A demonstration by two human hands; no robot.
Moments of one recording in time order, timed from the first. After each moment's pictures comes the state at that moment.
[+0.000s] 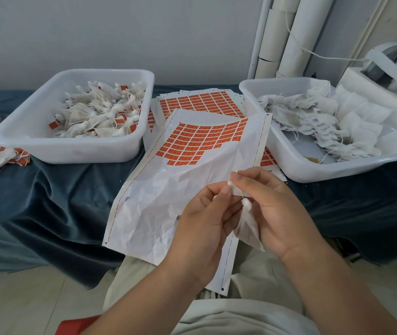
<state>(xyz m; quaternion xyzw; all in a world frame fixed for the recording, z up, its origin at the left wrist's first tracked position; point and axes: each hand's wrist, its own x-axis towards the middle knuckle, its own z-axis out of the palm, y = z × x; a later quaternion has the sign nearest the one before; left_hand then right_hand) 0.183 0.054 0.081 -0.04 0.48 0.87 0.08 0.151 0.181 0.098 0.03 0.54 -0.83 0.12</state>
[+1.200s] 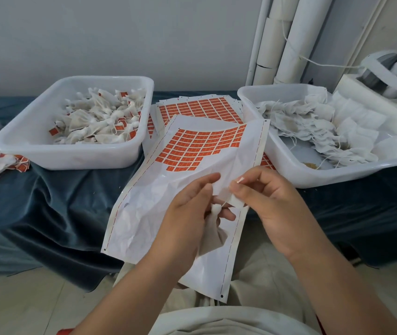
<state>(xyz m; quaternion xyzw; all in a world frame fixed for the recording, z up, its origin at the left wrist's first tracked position) 0.174 0.030 0.106 -0.07 0.63 0.76 0.09 0.150 0.195 0.103 -0.08 0.72 -0.69 0.01</state>
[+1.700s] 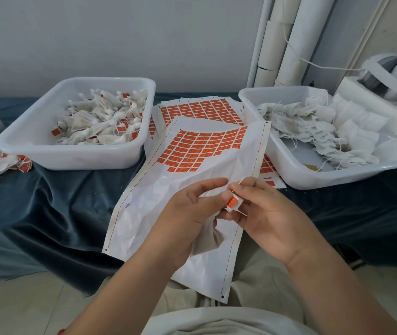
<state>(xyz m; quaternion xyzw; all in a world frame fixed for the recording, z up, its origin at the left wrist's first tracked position) 0.165 0.022 0.109 -0.05 0.66 0.74 0.13 0.143 0.192 0.096 -0.01 0.51 -0.84 0.20</state>
